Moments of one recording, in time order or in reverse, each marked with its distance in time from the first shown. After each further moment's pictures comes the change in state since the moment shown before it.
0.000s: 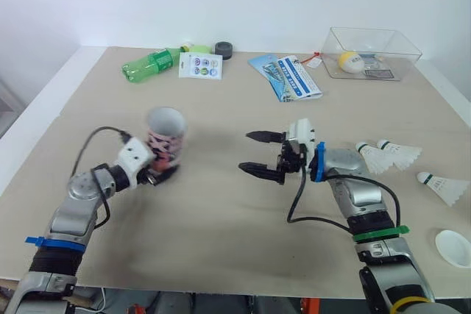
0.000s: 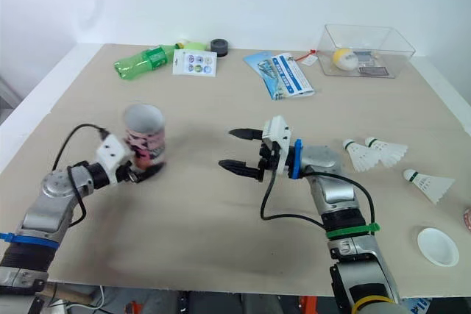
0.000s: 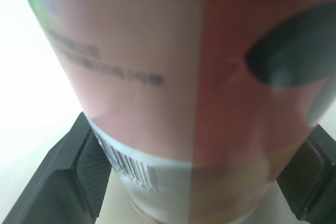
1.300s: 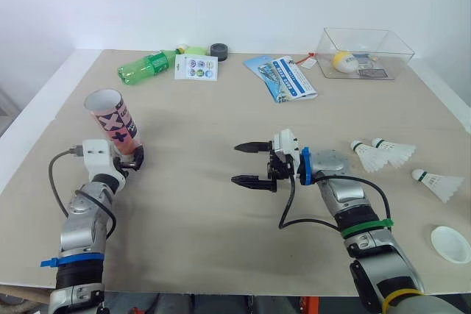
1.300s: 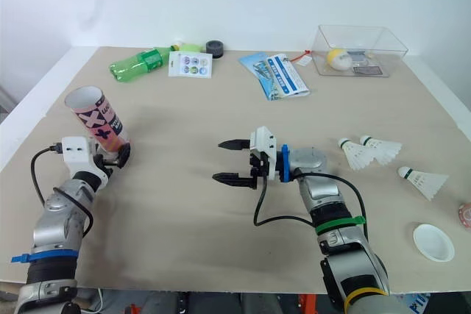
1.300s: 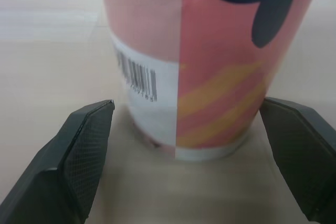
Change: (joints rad) left arm 0.048 -0.328 0.360 0.074 -0.078 0.161 0.641; right arm -0.075 0.058 0.087 0.196 -0.080 -0.142 0.104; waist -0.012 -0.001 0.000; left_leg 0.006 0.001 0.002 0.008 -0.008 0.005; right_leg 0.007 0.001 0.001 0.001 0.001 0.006
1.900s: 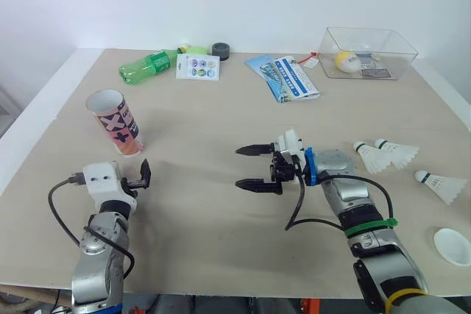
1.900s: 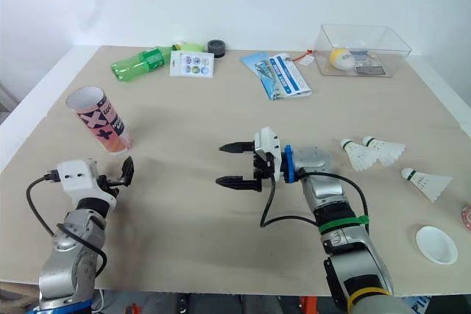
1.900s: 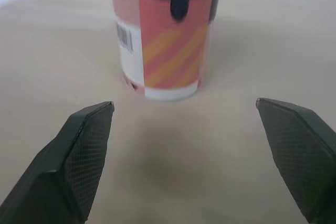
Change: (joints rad) left arm 0.306 -0.252 -0.044 -0.522 0.043 0.124 0.193; right arm -0.004 -0.014 0.002 0.015 0.036 0.009 0.080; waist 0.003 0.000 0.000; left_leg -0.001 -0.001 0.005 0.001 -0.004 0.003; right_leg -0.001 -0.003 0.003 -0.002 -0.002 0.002
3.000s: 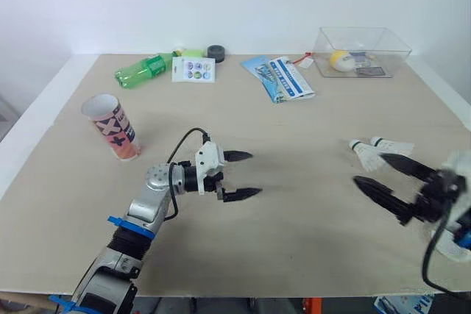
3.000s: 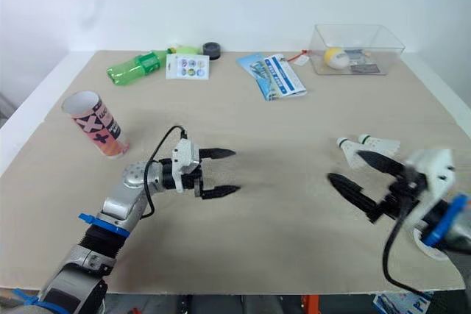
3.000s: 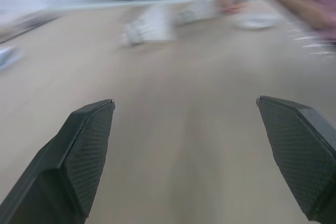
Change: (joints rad) left arm -0.479 0.186 -0.447 0.526 -0.057 -0.351 -0.936; right arm 0.744 -0.468 -0.602 -0.844 0.427 0.458 -0.478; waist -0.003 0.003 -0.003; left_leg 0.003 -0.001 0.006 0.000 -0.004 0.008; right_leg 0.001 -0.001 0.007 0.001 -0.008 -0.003
